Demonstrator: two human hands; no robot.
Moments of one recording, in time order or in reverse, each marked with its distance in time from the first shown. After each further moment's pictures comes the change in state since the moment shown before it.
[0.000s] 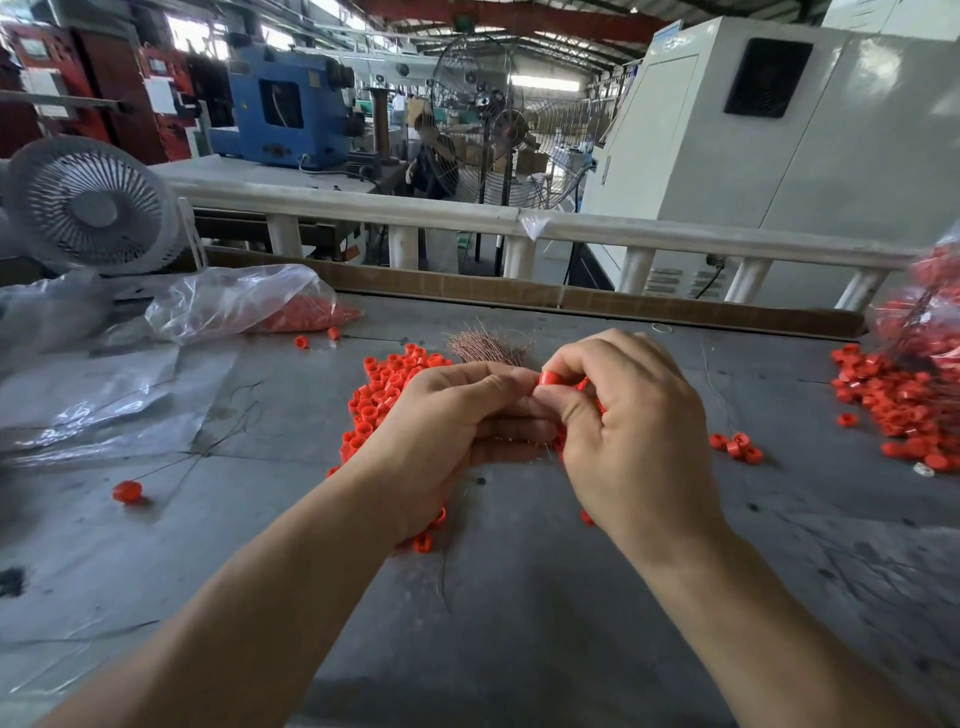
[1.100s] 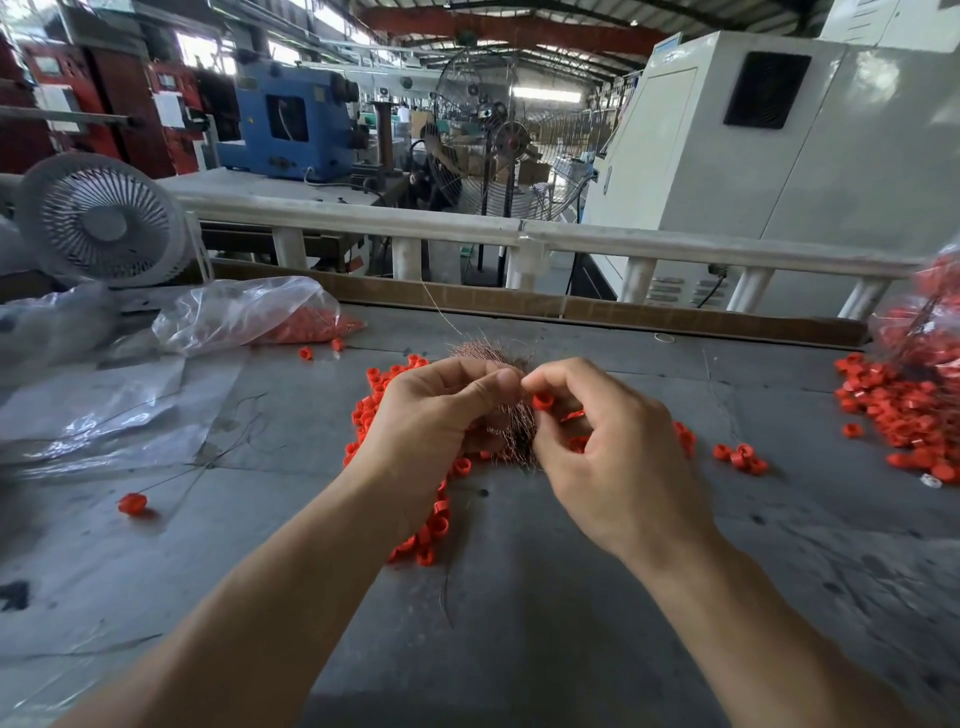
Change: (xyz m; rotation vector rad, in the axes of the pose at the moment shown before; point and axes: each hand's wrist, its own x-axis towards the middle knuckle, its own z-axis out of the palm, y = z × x) left_hand 0.003 0.001 -0.007 0.063 0.175 0.135; right_hand -0.005 0.004 0.008 0.233 -0.156 0.102
